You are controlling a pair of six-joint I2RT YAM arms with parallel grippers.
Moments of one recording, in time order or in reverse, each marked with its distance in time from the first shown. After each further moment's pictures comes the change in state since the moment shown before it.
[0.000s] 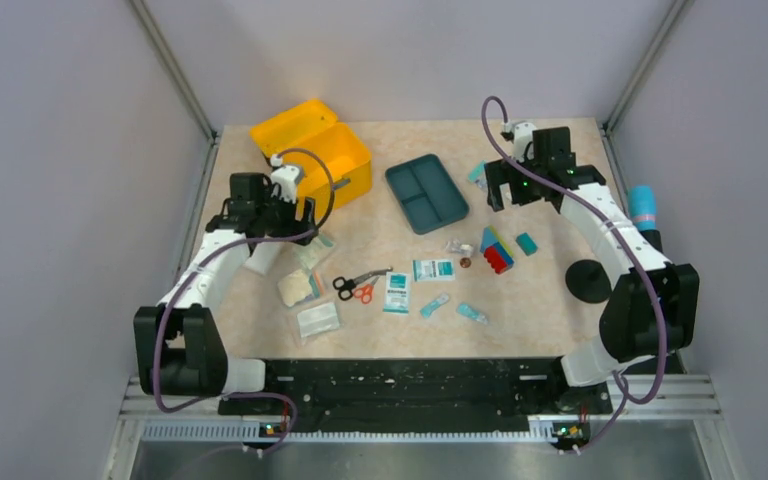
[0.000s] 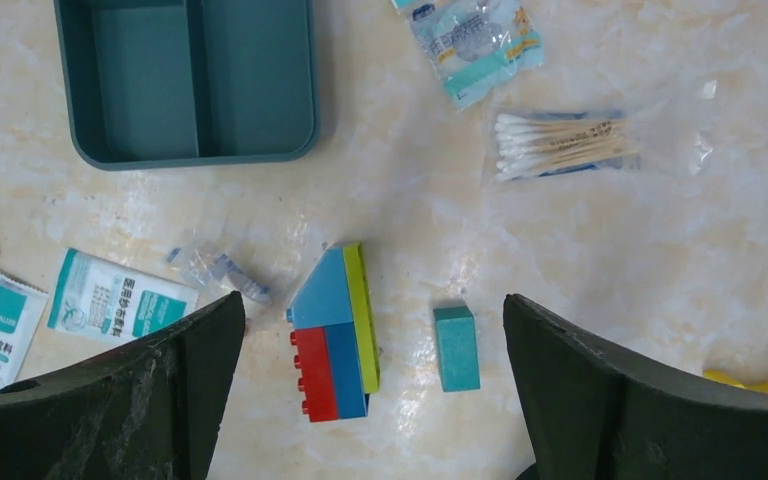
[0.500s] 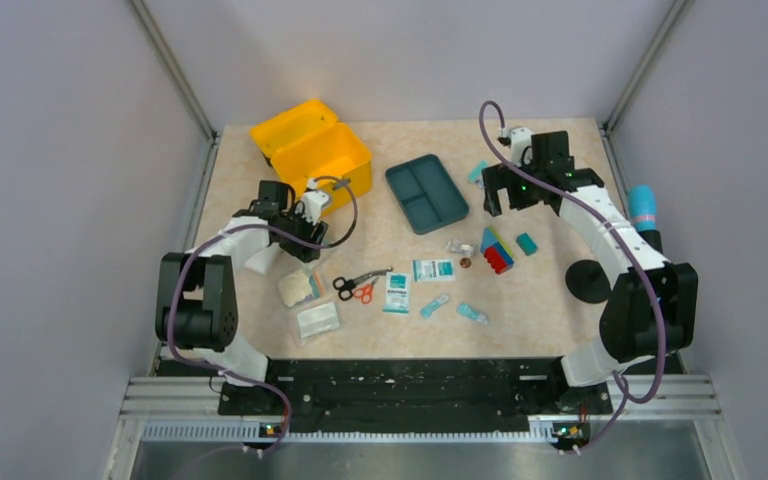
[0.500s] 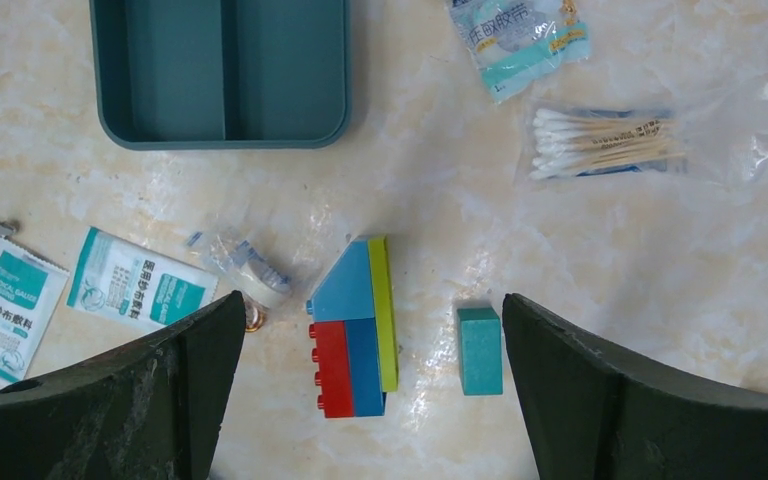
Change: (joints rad) left arm -0.059 0.270 -0.010 -0.034 0.001 0.325; right arm 0.000 0.000 -0.041 0.009 -0.063 -0.013
